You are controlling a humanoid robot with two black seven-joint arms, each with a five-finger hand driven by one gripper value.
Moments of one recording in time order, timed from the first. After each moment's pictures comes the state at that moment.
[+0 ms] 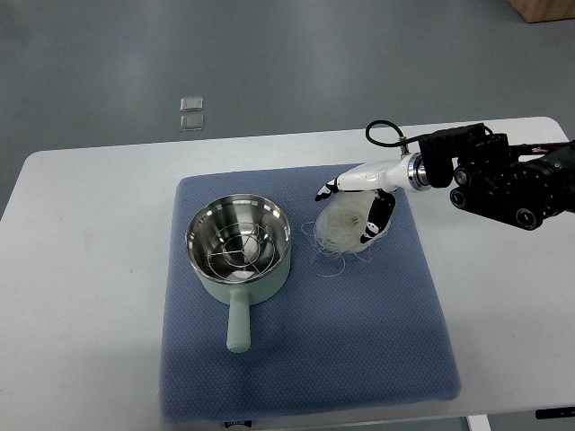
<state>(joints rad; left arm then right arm) -0.06 0.00 -0.06 -0.17 0.01 0.03 0.06 1.25 -0.33 -0.25 0.87 -1.27 0.17 0.29</state>
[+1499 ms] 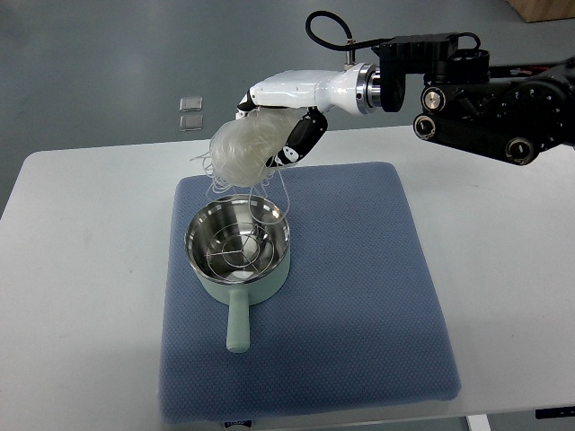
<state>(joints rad) -0.06 0.00 -0.06 -0.17 0.01 0.03 0.06 1.50 -0.32 -0.12 1.09 -1.13 0.10 0.33</state>
